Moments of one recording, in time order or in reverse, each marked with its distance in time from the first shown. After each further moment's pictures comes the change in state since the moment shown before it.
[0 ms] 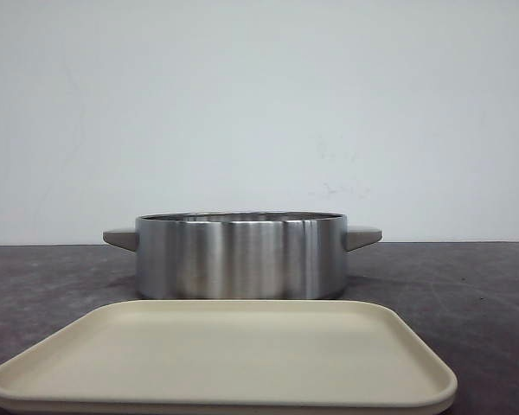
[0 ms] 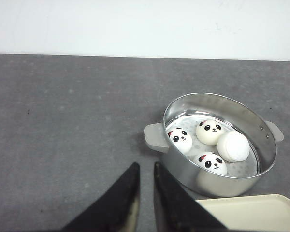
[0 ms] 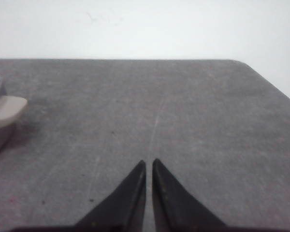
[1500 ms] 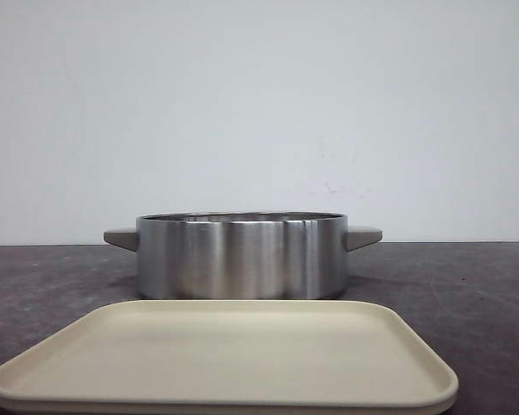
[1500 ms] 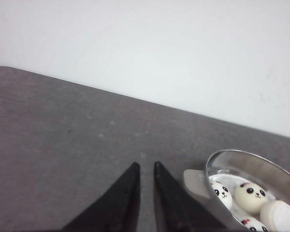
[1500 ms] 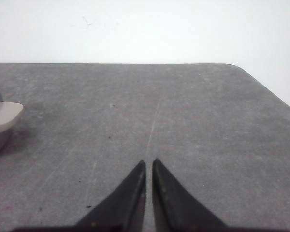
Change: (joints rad) left arm 0.410 -0.389 -0.508 0.429 0.192 -0.028; right arm 0.000 0.000 0.000 0.026 0.007 0.000
